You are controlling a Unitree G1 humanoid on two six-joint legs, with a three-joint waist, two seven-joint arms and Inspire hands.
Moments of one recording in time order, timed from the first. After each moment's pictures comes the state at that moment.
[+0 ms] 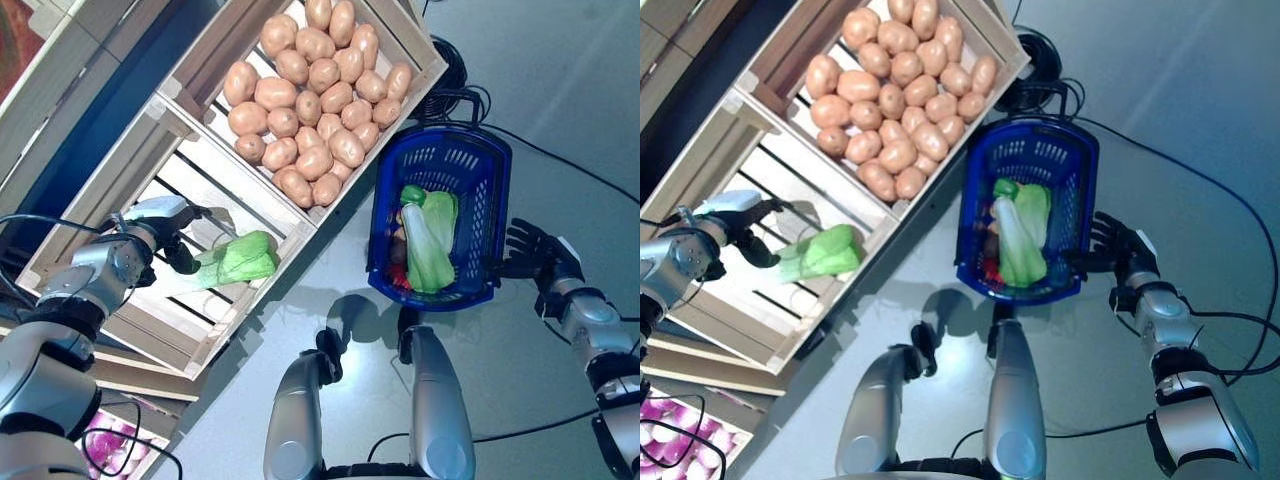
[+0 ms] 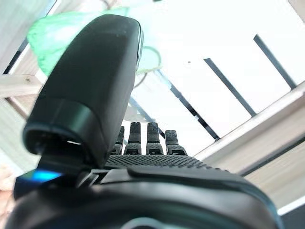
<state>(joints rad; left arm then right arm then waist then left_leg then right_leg) -0.81 0.99 -0.66 0.91 0.28 -0.15 -0.13 -0.55 -0.74 0.25 0.95 0.64 -0.18 0.14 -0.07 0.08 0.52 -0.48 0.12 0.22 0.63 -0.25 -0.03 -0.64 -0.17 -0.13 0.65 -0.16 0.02</state>
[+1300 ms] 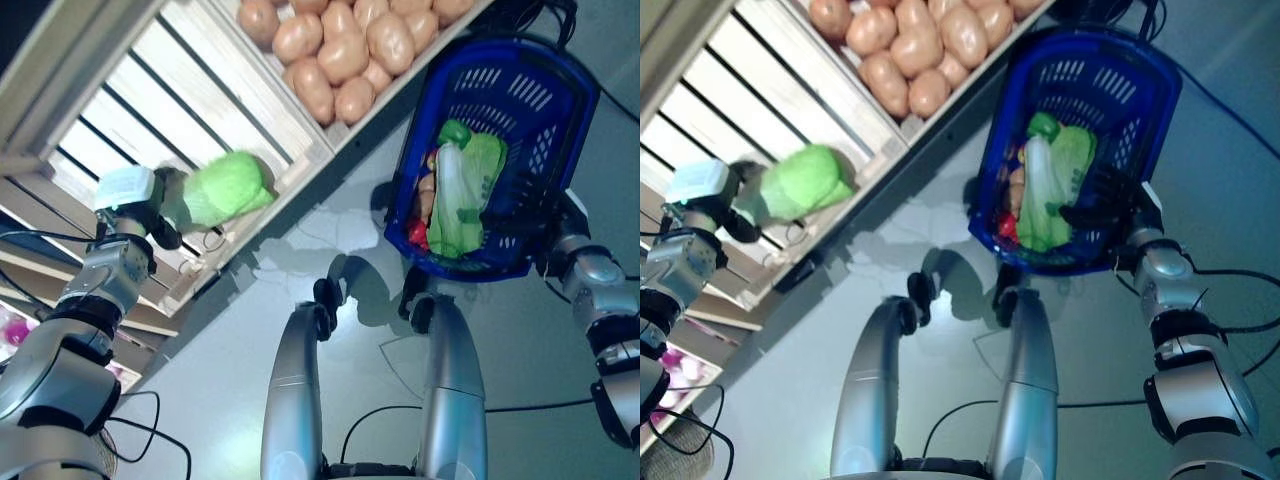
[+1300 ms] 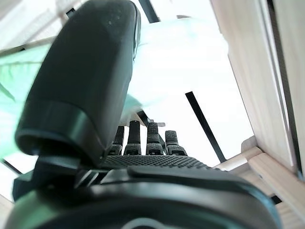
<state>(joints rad) -0.85 0.91 -0.61 0.96 0.32 0.04 0.33 -0.77 -0.76 0.30 0.97 0.69 -0.18 0.11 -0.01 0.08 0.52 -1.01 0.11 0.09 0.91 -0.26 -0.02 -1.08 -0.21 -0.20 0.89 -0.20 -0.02</state>
